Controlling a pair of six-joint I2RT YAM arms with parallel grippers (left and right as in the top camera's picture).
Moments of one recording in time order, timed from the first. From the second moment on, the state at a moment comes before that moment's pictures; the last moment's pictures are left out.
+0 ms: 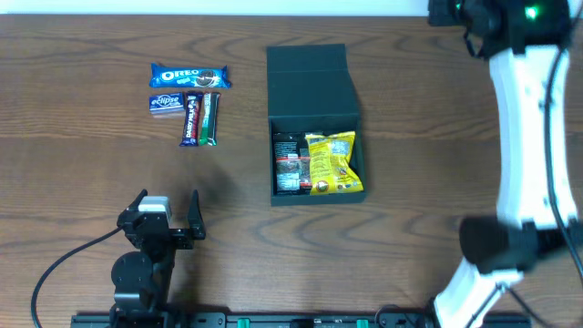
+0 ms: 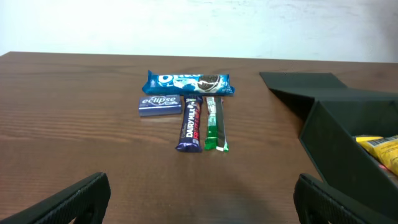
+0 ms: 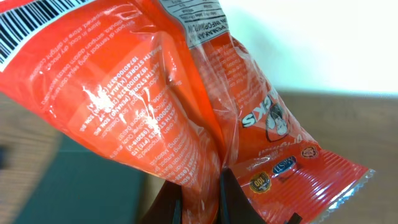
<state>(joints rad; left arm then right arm) -0.04 0.01 0.09 -0.29 0.01 -0.04 0.10 1.92 2.31 -1.05 0.05 0.04</state>
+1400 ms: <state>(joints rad) -0.04 0.01 0.09 -0.29 0.01 -0.04 0.71 1.77 1.23 -0.59 0.20 1.01</state>
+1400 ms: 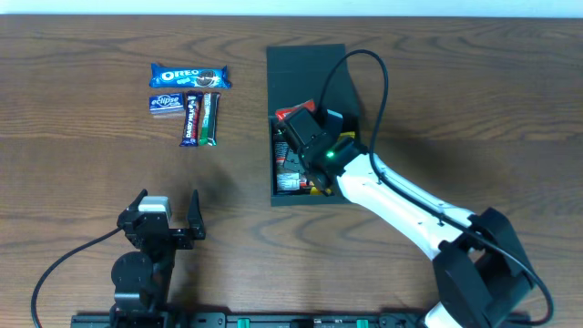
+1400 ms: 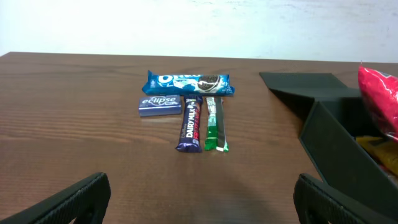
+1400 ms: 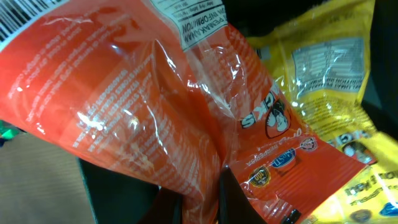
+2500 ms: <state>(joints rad) -0.04 0.01 0.09 -0.29 0.01 -0.04 0.82 1.82 1.23 -0.64 0.18 1.33</state>
